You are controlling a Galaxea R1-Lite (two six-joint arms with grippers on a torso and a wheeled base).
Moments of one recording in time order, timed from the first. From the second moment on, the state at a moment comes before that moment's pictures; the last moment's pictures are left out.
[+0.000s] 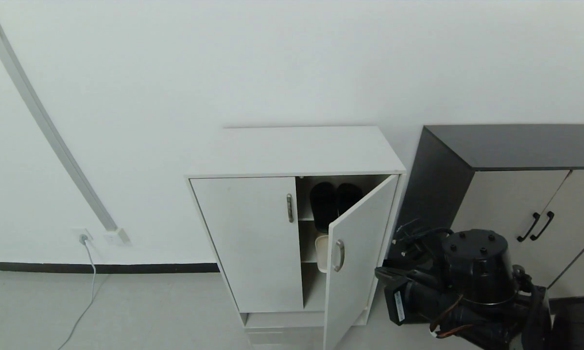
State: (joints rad) left arm 0.00 0.00 0.00 0.00 -0.02 0.02; right arm 0.78 1.75 -0.53 -0.79 -0.21 0.12
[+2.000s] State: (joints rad) left arm 0.00 0.00 0.00 0.00 -0.02 0.02; right arm 0.66 2.20 -1.08 -0.84 -0.12 0.12
